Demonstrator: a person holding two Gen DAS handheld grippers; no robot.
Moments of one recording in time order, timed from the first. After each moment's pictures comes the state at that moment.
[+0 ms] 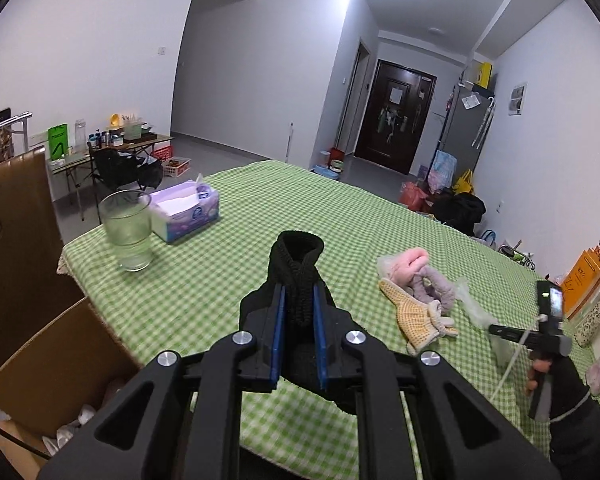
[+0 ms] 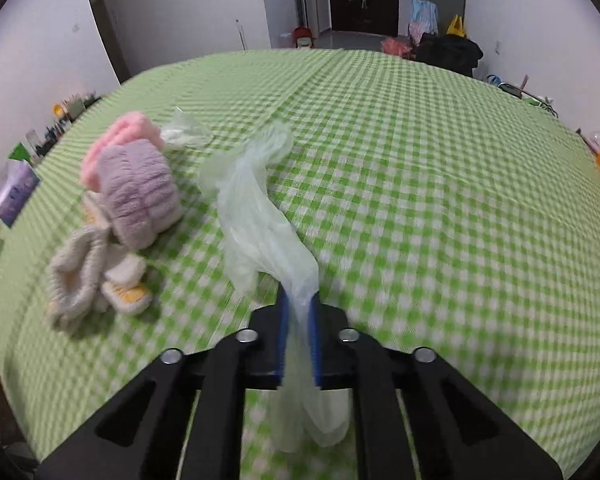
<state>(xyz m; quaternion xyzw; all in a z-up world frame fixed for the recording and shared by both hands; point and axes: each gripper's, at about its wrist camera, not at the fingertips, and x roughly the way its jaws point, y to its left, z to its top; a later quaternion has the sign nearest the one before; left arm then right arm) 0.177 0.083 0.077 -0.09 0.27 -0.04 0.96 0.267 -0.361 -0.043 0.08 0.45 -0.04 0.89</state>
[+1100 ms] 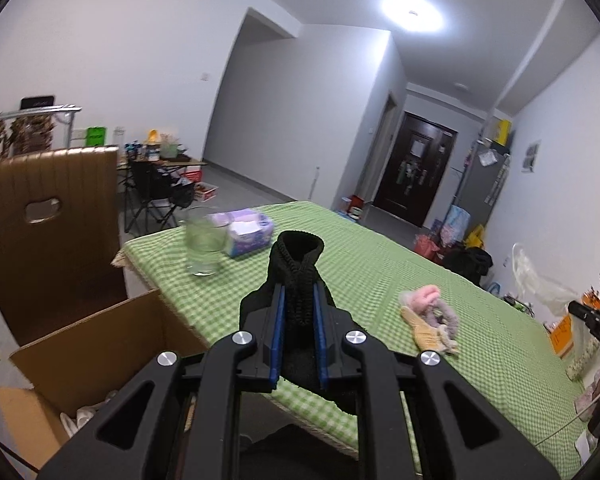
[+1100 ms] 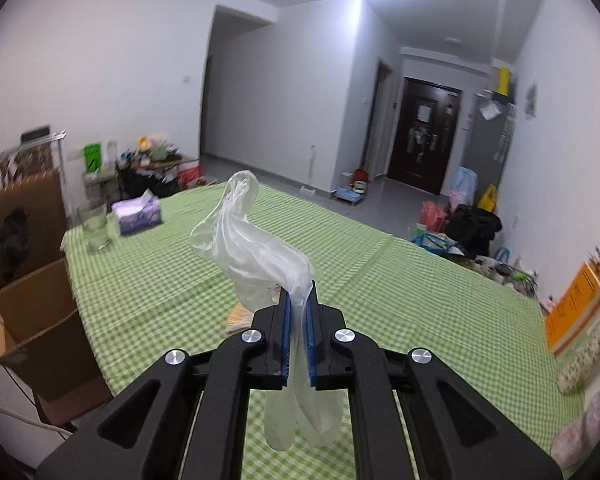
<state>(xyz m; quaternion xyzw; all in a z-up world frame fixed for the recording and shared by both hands) 0.074 0.158 0.095 -0.15 0.20 0.01 0.97 0.101 -0.230 0.130 -0.09 0.24 0.07 0.97</state>
